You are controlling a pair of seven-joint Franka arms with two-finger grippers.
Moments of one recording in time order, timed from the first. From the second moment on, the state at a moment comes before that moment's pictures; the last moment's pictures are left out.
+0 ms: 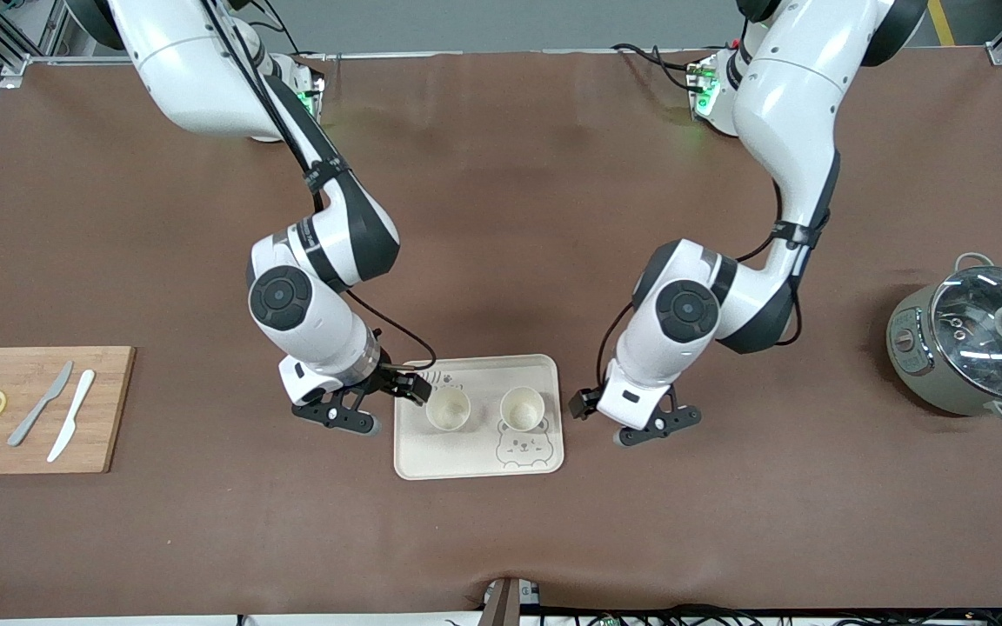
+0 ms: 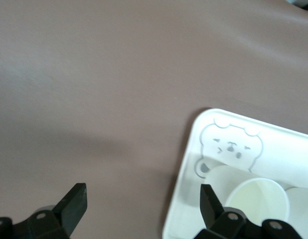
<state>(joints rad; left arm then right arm) -0.41 0.76 -0.11 -1.34 0.04 2.28 -0.83 0.43 0.68 0.03 -1.41 0.09 2.26 0.66</state>
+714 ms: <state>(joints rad) -0.56 0.87 -0.02 -1.29 0.04 2.36 -0.91 0.45 0.77 0.03 -1.41 0.09 2.36 0.66</state>
